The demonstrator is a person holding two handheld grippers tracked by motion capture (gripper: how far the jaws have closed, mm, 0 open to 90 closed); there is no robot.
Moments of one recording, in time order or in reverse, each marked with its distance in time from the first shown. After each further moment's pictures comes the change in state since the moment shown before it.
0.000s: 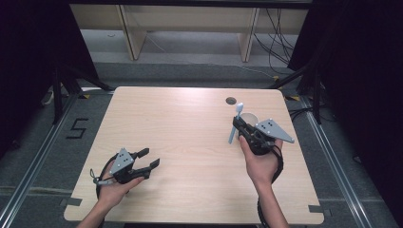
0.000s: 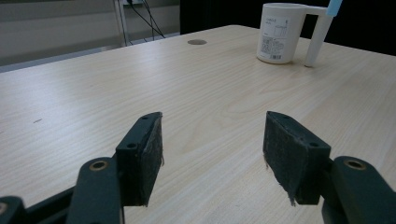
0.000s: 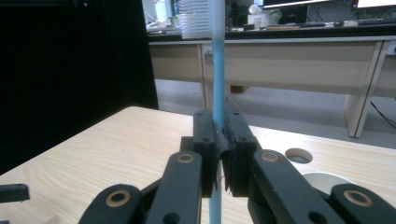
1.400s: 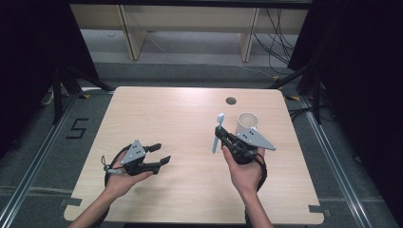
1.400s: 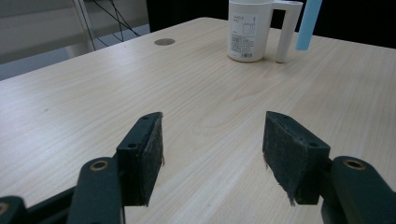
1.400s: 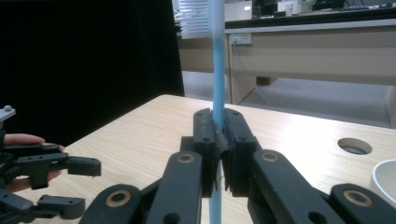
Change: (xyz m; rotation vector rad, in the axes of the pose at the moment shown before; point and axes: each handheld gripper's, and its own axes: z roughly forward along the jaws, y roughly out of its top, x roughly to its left) left arm -0.007 0.026 0.024 0.073 -0.113 0.068; right arm 0.041 -0.022 0.010 0.033 0.111 0.029
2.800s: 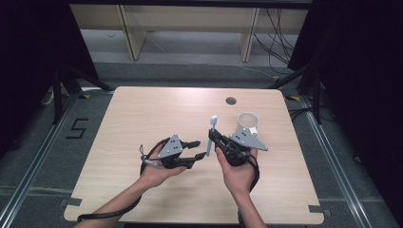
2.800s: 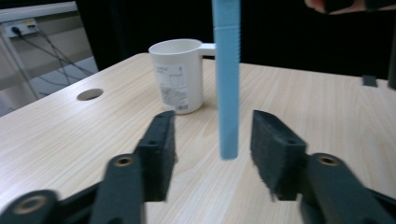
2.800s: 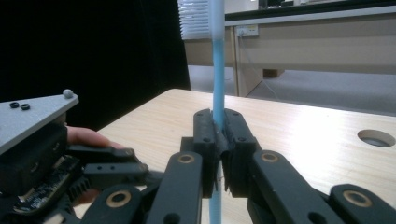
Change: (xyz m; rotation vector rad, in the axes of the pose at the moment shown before) left arm -0.047 0.045 0.080 -0.058 -0.184 0.105; right arm 0.013 -0.005 0.009 0.020 0.014 0.014
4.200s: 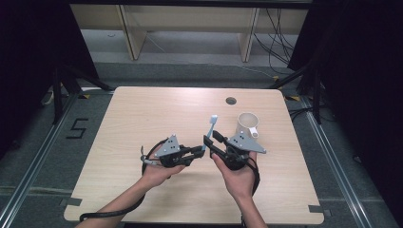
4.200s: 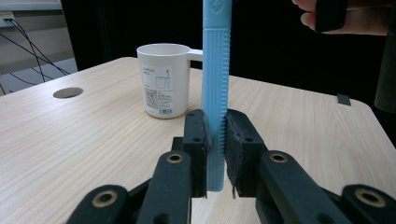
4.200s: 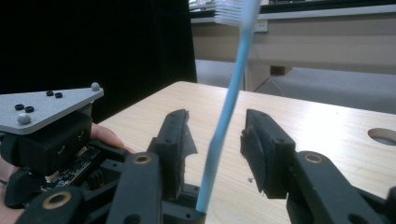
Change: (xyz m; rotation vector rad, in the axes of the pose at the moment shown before) left arm 0.003 -0.012 0.006 -0.075 -0.090 -0.087; right arm 0.006 -0.006 -0.002 0.032 0.035 -0.022
